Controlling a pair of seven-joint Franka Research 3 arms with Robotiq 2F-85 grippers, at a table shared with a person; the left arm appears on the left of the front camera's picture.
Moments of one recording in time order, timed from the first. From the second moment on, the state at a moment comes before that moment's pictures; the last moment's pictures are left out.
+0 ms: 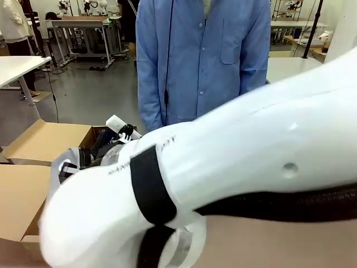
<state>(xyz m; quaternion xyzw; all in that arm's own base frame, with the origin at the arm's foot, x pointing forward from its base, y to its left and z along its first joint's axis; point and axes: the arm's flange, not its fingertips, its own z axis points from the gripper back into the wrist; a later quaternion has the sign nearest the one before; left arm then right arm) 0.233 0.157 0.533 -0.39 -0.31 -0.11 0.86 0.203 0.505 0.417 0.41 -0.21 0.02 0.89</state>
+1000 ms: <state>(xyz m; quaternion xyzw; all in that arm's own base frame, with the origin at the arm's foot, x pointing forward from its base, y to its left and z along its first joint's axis) 0.233 0.158 0.533 -0.39 -0.31 -0.11 0.86 0.224 0.519 0.379 0.39 -0.21 -0.01 0.90</state>
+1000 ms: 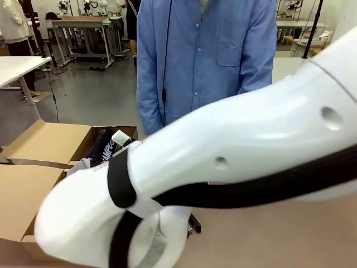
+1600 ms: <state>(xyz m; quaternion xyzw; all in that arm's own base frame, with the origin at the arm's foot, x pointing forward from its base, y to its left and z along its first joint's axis) 0.233 0.158 0.533 -0.39 -0.31 -0.11 0.86 0.242 0.555 0.373 0.39 -0.22 -0.02 0.90</state>
